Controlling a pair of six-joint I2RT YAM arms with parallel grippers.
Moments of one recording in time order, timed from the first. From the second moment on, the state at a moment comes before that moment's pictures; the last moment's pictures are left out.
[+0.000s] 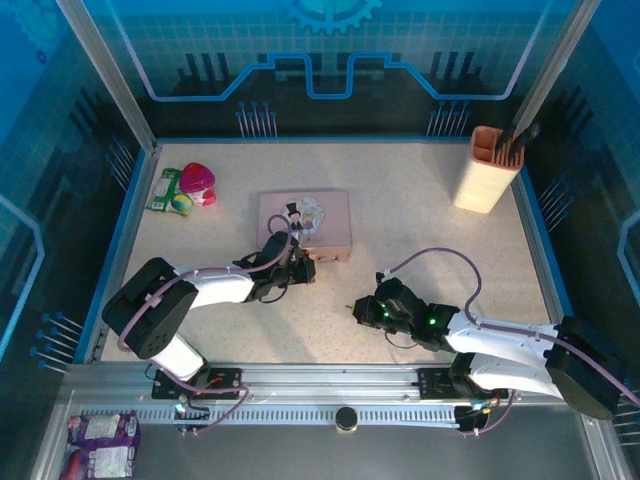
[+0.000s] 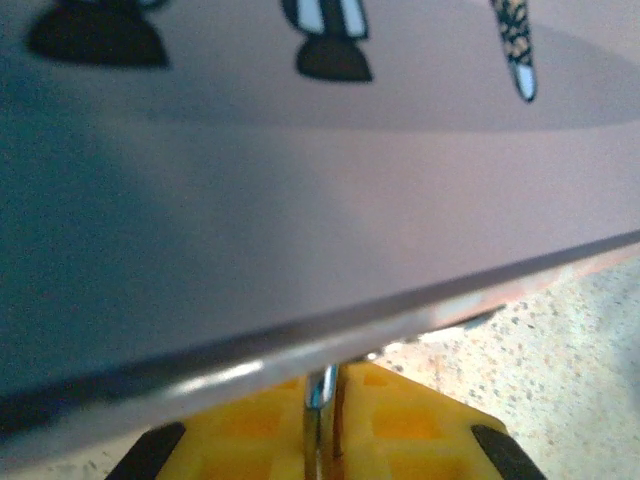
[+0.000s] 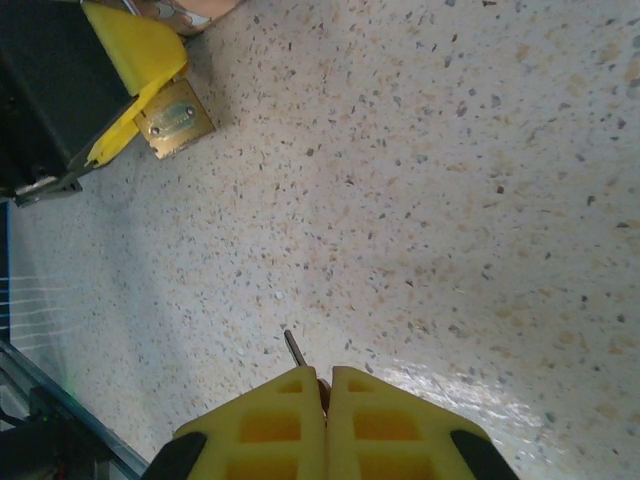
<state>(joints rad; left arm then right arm) -0.62 1.58 0.64 0.15 0.10 -0.77 0.94 1.08 0.33 0.01 0.02 1.14</state>
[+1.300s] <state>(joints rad) -0.70 1.54 0.56 0.40 0.17 -1.22 0.95 1.24 0.12 0.71 0.06 1.55</state>
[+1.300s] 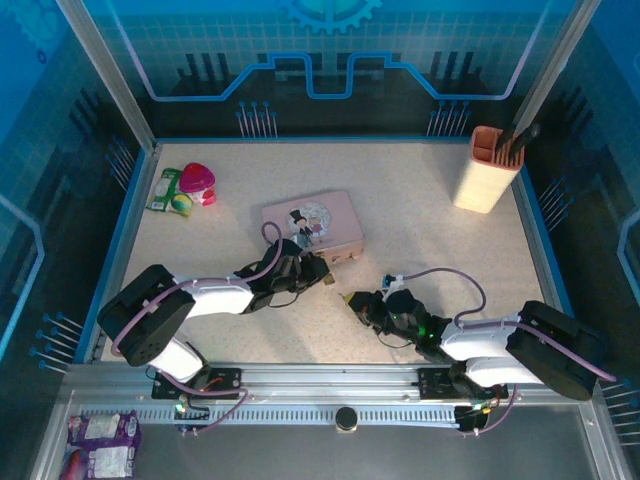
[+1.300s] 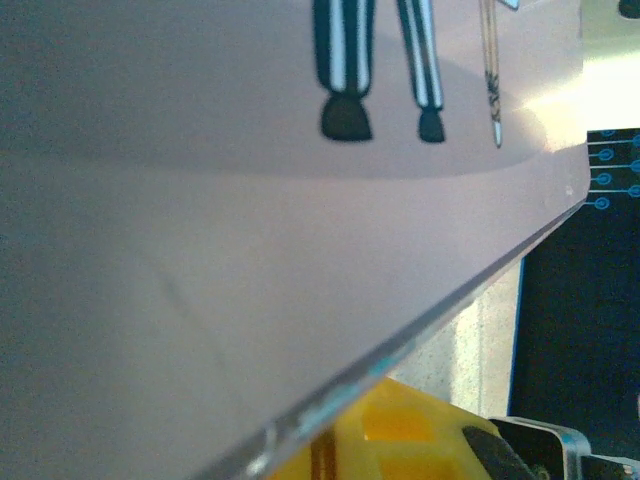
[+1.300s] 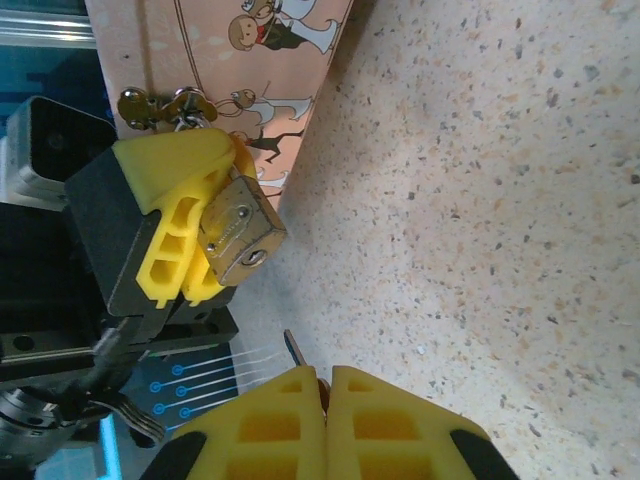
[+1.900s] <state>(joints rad) -0.76 1.54 0.49 0.59 0.10 -1.27 1.05 1.27 0.08 0.88 0.19 1.68</state>
